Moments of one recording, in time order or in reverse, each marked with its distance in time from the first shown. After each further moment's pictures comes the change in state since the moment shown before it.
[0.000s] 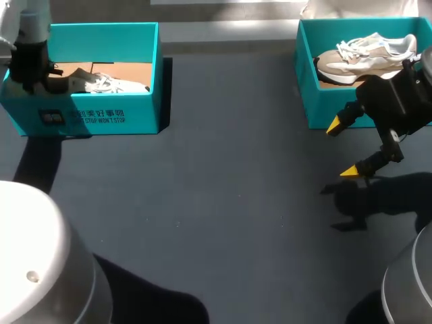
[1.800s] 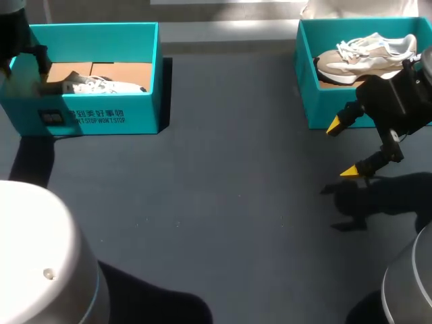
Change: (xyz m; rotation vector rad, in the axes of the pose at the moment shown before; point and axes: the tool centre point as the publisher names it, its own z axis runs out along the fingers) left arm 0.016 -0.010 -0.075 0.001 -0.147 0.079; right arm 0.000 0.000 0.000 0.000 0.000 0.000
